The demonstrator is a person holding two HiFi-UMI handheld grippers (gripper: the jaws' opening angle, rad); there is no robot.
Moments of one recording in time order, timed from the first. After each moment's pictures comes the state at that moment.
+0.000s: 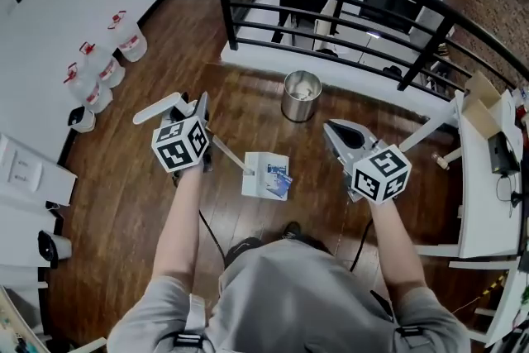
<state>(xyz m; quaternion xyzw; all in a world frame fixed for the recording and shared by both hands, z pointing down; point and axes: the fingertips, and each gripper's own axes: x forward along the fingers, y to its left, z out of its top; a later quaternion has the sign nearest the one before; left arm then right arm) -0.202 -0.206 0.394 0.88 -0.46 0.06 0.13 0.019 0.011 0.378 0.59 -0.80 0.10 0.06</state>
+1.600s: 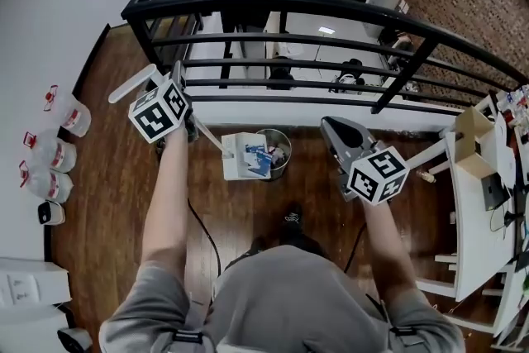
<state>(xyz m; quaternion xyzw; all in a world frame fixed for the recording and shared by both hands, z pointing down) 0.152 -0.619 0.336 0.90 -0.42 0.02 0.14 0.326 -0.290 0.355 0.70 -0.71 0.10 0.02</state>
